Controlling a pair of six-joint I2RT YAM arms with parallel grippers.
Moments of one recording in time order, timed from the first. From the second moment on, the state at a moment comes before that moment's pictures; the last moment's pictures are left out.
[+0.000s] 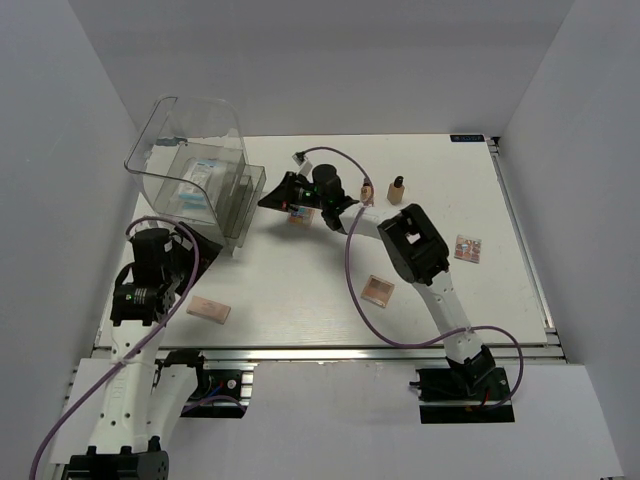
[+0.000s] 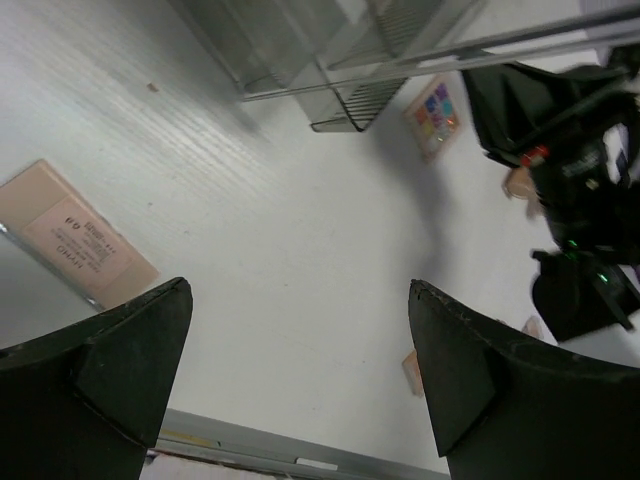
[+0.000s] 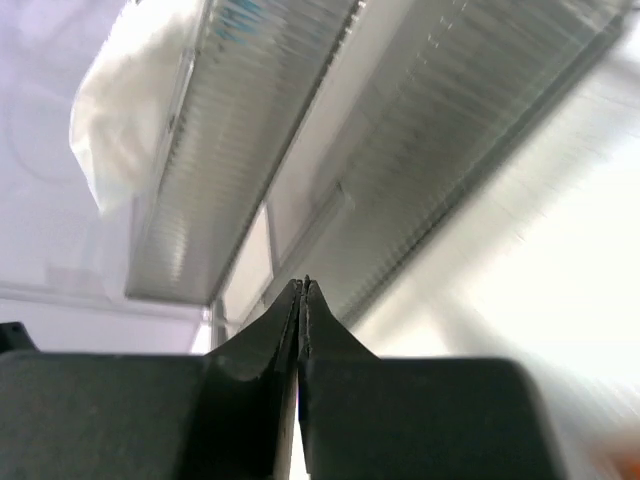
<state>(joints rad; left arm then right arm) 0.00 0.71 0.83 -0.79 0.03 -0.84 0.69 2.45 1.75 0.60 -0.60 0.98</state>
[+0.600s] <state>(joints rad) 0.00 0.79 0.64 -0.94 -0.14 -1.00 0.64 2.31 1.60 0.48 -0.68 0.73</state>
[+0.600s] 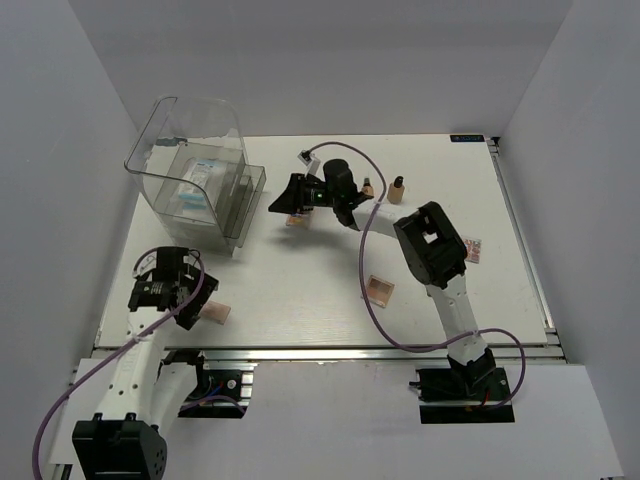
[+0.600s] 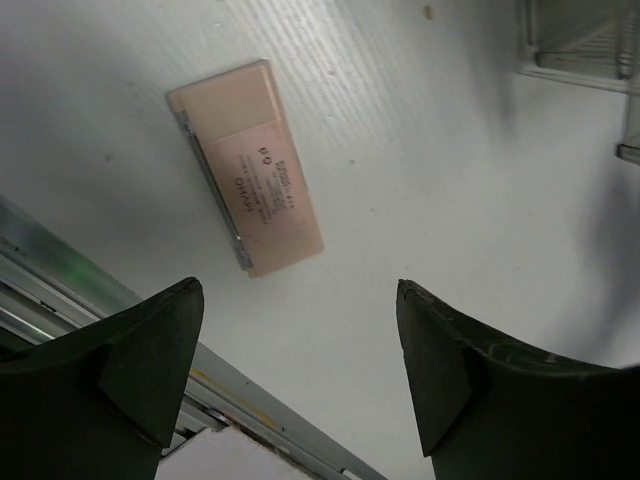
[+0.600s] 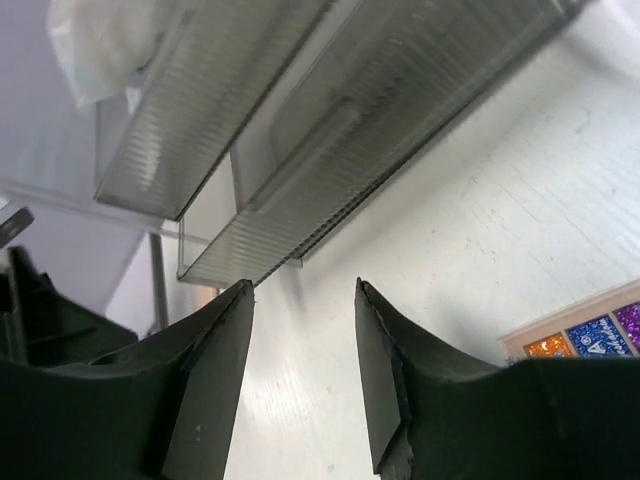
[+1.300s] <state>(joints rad) 0.00 0.88 0.57 -0.71 -0.05 -0.91 0.50 1.94 1.56 -0.09 -0.21 0.15</state>
